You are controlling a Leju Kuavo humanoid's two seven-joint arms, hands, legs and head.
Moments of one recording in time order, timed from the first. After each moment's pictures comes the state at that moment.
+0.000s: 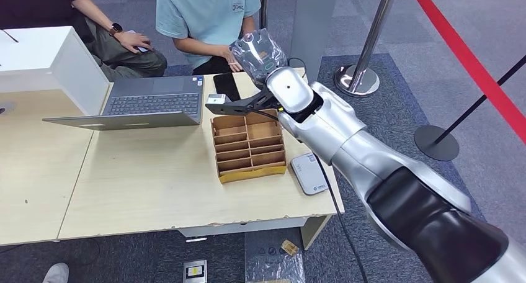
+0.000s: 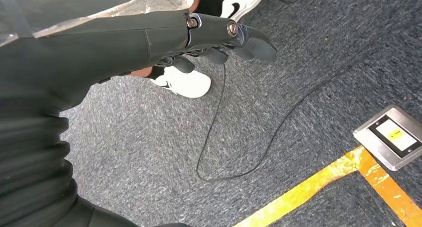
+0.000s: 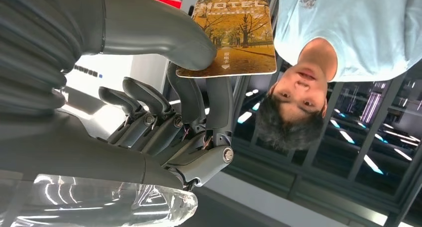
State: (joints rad) left arm -0.17 0.00 -1.20 -0.23 0.41 0.37 0.04; right arm -1.17 0.02 0.93 -0.76 1.21 -0.32 0.20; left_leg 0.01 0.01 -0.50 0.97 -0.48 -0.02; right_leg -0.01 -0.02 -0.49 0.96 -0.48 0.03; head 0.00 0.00
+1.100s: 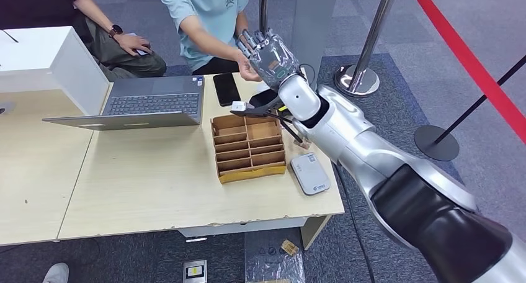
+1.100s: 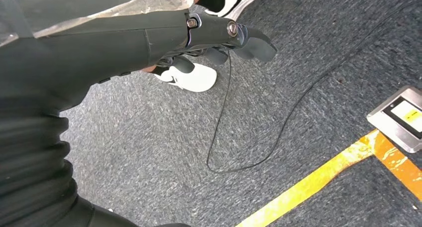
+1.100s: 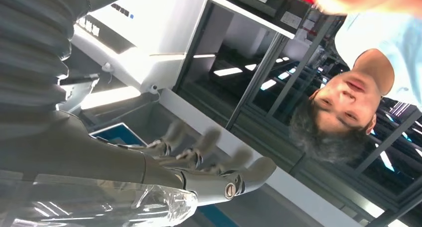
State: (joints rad) left arm -0.13 -0.01 -1.20 -0.23 0.38 0.36 0.05; right arm -1.17 -0.01 0.98 -0.62 1.43 -0.43 0.26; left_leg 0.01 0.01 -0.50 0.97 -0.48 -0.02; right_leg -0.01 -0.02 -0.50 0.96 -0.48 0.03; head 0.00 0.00
